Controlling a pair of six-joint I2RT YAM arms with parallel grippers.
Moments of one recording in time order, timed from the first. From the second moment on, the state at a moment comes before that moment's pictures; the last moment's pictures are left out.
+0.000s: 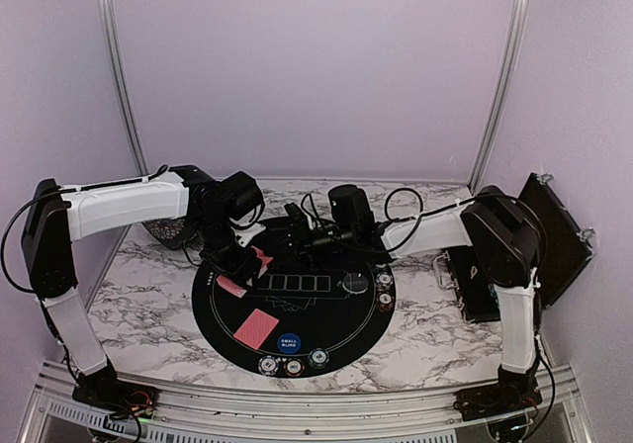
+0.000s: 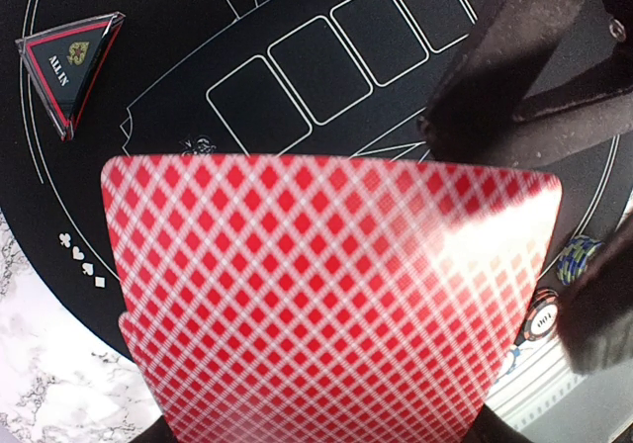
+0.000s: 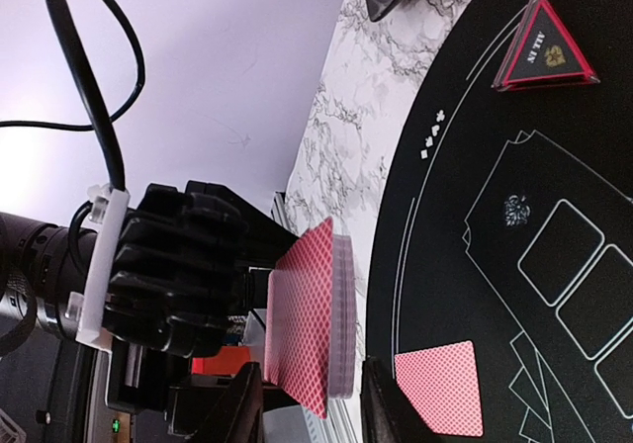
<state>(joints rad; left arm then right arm) -0.75 1.78 1.44 -1.08 0.10 -0.16 0.78 2.11 1.34 0.41 -0.85 1.03</state>
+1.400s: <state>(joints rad) -0.75 1.78 1.44 -1.08 0.10 -0.16 0.78 2.11 1.34 0.46 -0.88 1.09</state>
